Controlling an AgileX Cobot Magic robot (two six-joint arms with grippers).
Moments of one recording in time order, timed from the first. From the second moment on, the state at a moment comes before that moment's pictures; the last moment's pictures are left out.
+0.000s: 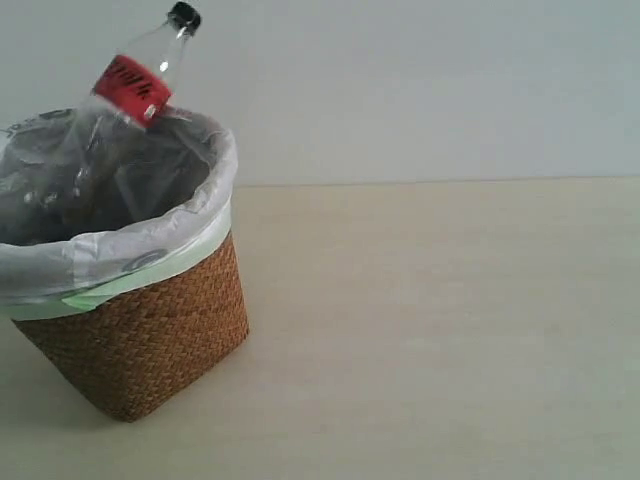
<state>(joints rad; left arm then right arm) -0.02 0.00 0.00 -0.13 0.31 0.05 0.63 1.84 -2.17 0.23 1.00 0.11</state>
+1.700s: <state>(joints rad) -0.02 0.00 0.00 -0.13 0.31 0.05 0.70 0.94 -0.76 -0.18 0.43 0.38</state>
